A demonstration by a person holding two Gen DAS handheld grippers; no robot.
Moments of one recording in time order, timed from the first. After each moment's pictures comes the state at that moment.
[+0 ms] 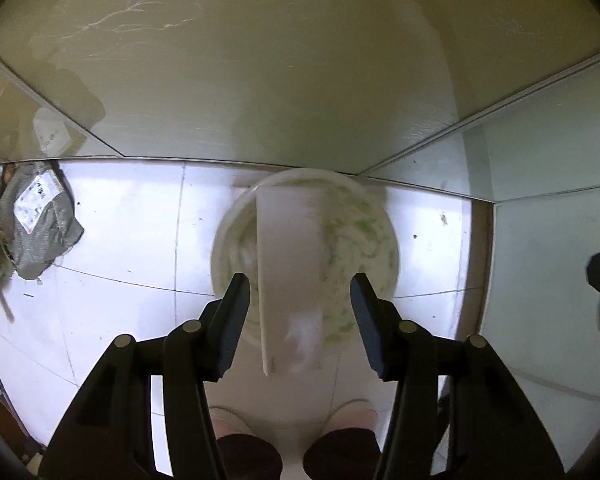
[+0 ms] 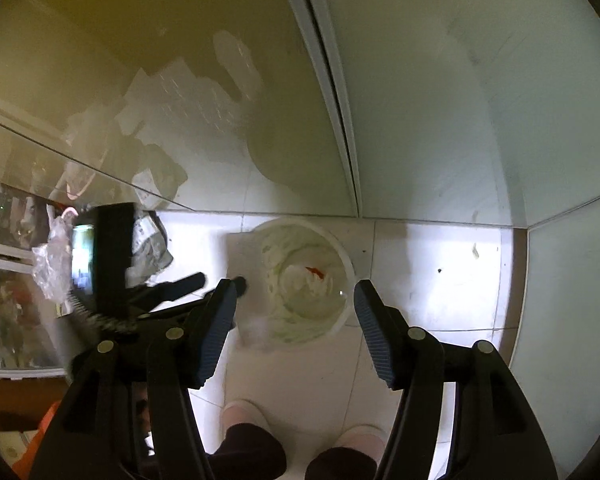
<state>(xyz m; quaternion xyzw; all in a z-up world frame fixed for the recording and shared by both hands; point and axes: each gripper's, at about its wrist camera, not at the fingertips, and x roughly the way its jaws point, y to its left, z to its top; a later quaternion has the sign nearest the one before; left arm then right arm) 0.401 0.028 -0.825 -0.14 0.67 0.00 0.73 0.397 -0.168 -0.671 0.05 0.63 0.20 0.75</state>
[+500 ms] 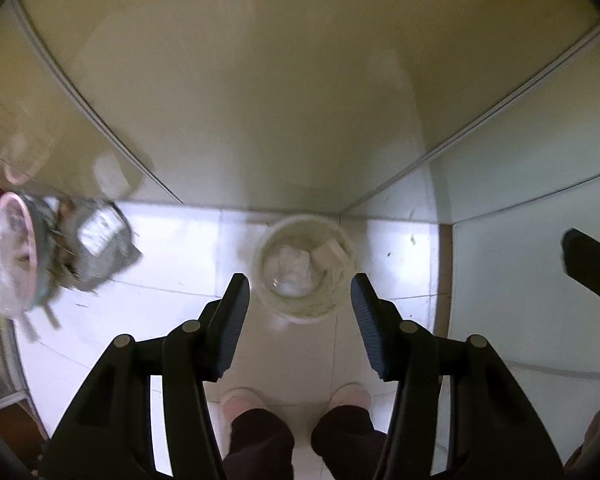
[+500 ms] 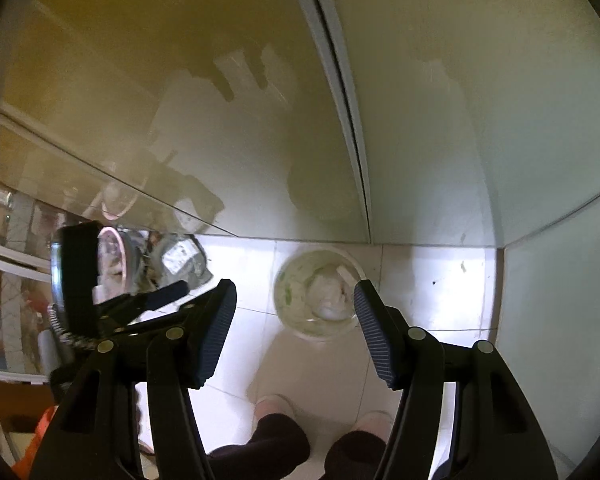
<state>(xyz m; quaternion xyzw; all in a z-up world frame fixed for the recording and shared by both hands) 0.370 0.040 -0.610 -0.11 0.62 0.02 0.78 0.384 -0.161 -0.523 0.06 0.60 0.21 0.77</state>
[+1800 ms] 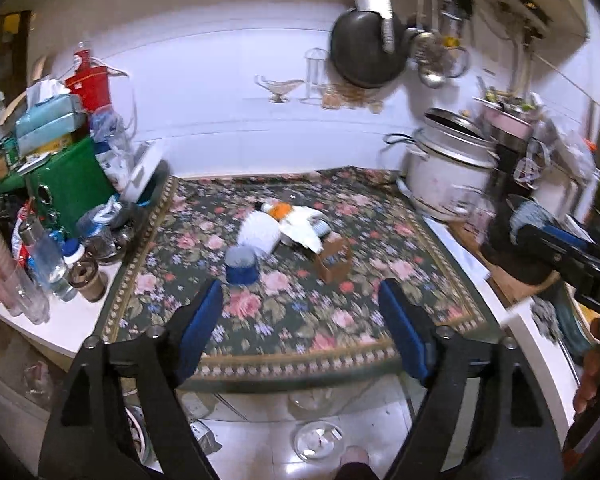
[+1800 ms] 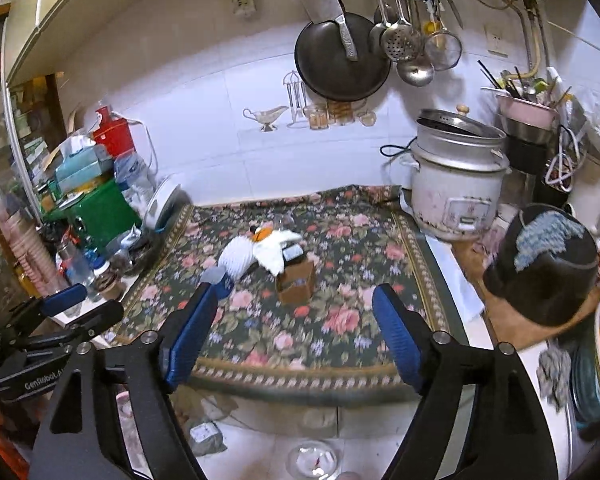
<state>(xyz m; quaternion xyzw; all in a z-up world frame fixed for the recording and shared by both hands) 0.375 0.066 -0.081 -0.03 0.30 0.01 0.95 0.379 -0.164 -0.070 0.04 0.28 0.17 0.94</state>
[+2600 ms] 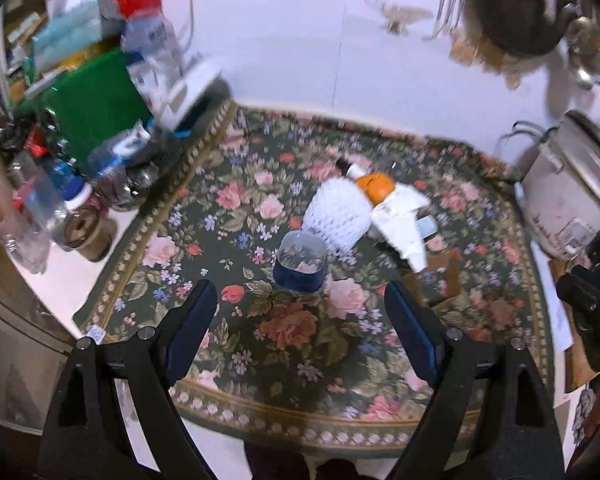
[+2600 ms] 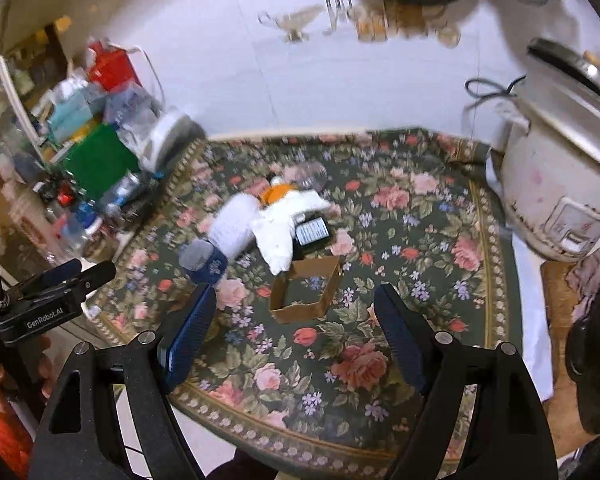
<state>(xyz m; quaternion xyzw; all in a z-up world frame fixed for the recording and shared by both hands) 0.544 0.134 -0.165 -0.10 0.42 0.14 0.89 0.563 -0.130 -0.149 0.00 0.43 0.27 0.86</state>
